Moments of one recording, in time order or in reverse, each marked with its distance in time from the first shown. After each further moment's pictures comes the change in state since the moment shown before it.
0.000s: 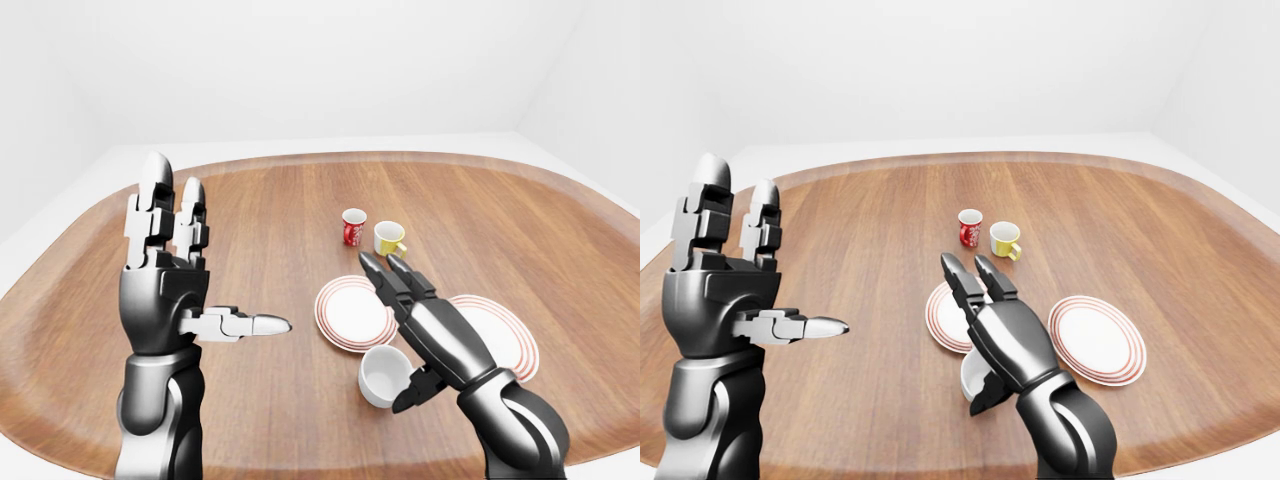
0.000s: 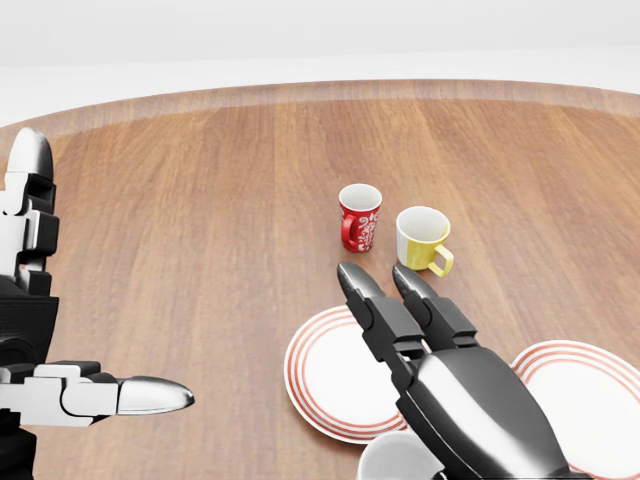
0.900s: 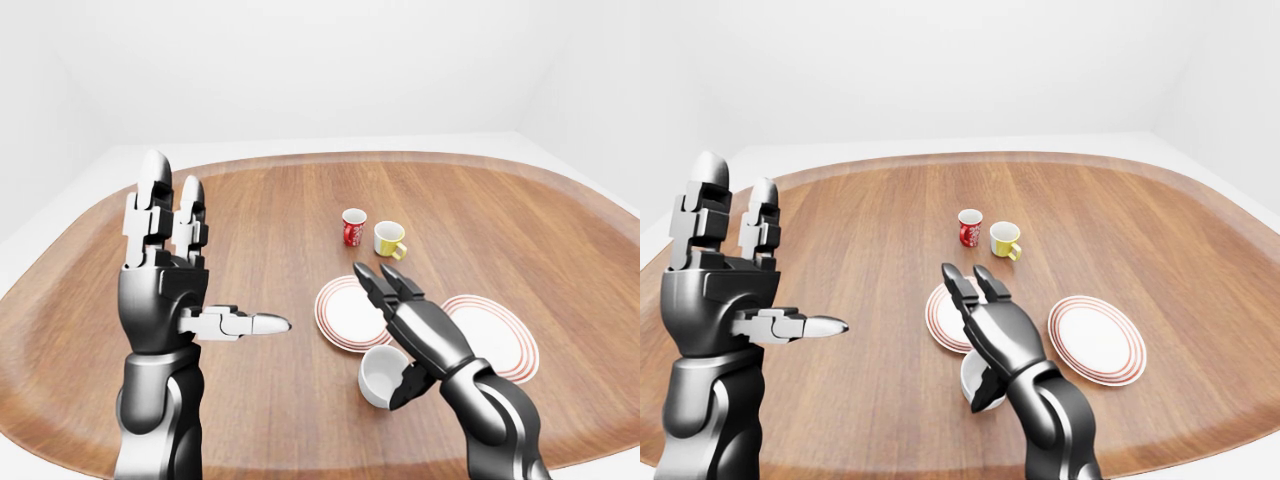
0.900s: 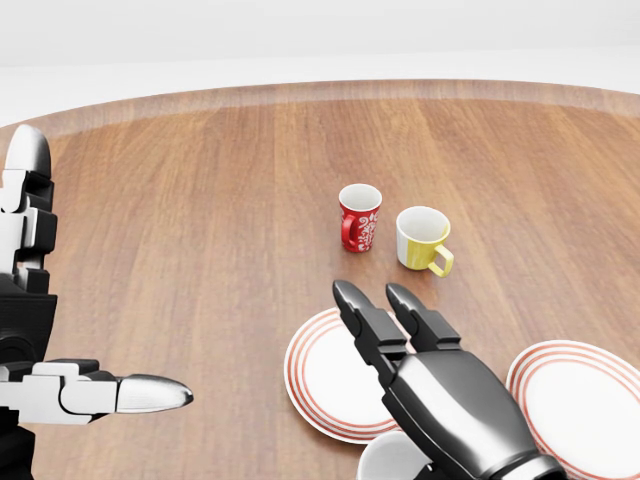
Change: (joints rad) left arm -0.007 0.002 0.004 0.001 0.000 0.000 -0.001; right arm -0.038 0.000 0.015 0.132 -0.073 0.000 0.000
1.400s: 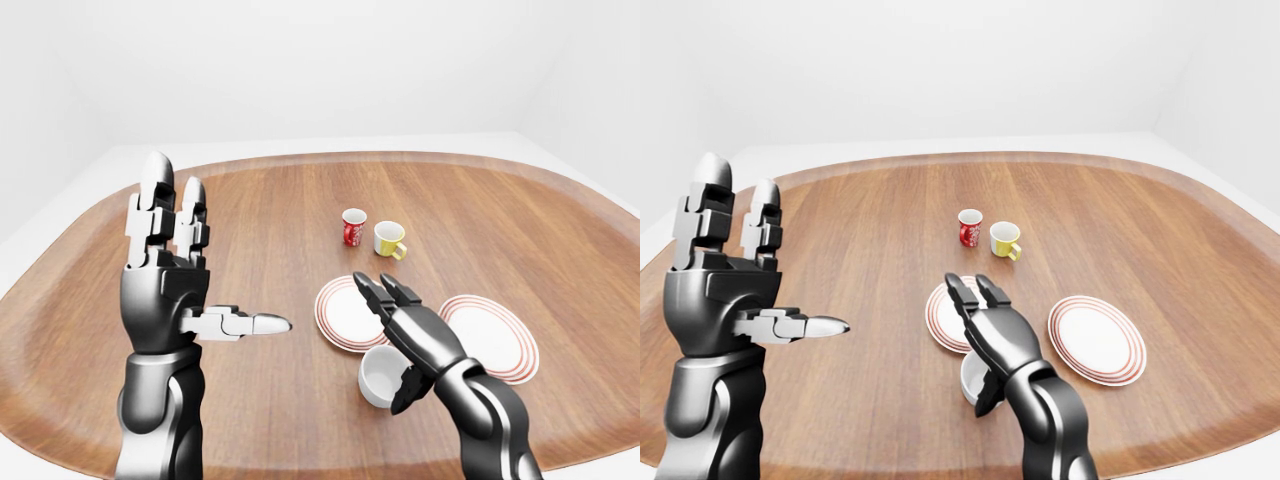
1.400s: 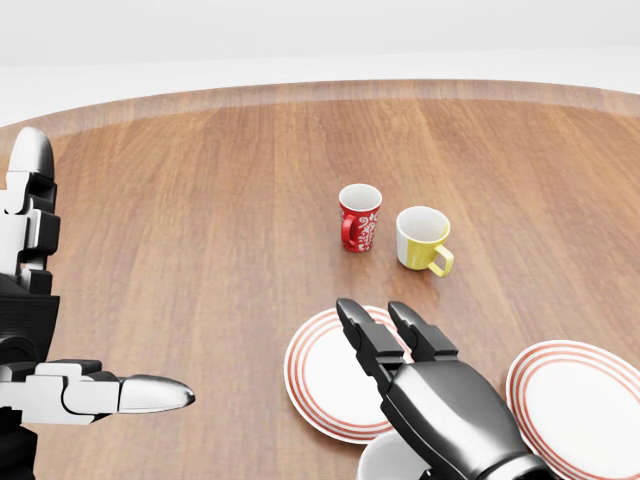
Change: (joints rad) left arm 0.003 -0.001 -0.004 0.004 0.003 0.000 0.000; right arm 0.008 -0.008 0.004 0.073 -0.042 0.000 0.000
